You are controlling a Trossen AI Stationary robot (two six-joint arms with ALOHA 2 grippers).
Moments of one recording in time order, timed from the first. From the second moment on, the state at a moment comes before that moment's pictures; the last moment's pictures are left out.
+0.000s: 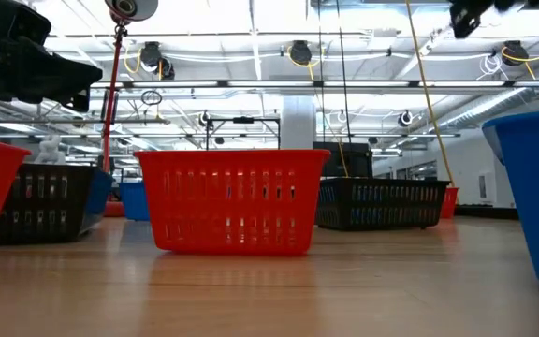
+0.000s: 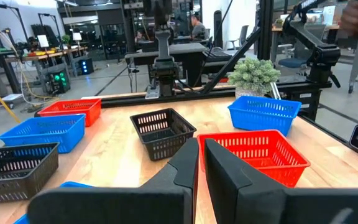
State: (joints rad) left arm -0.05 0.03 0.01 0.02 0.07 0.07; right arm -0.01 0.42 0.63 -0.34 -0.02 0.08
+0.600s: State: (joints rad) left arm -0.05 0.03 0.01 0.03 0.07 0.02; right arm -0.01 0.73 0.94 -0.54 -0.03 0.17
